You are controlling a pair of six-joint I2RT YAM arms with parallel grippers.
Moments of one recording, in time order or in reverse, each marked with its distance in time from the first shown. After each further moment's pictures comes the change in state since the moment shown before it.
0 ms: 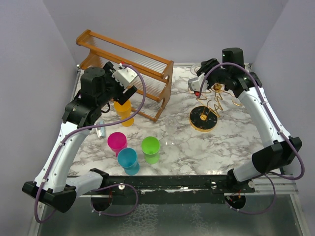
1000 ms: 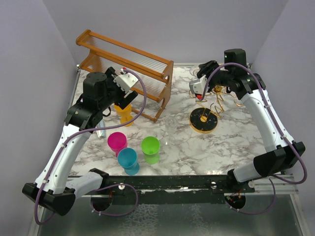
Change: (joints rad) left arm 0.000 -0.035 -0.099 0.035 0.026 -0.003; right arm 0.001 -0.045 -0.005 -0.056 -0.095 0.048
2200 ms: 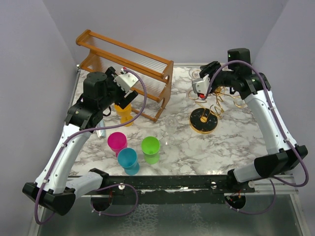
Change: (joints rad) left arm 0.000 0.003 0.000 0.006 0.001 0.002; right arm 0.000 -0.010 0.055 -0.110 -0.046 0.047
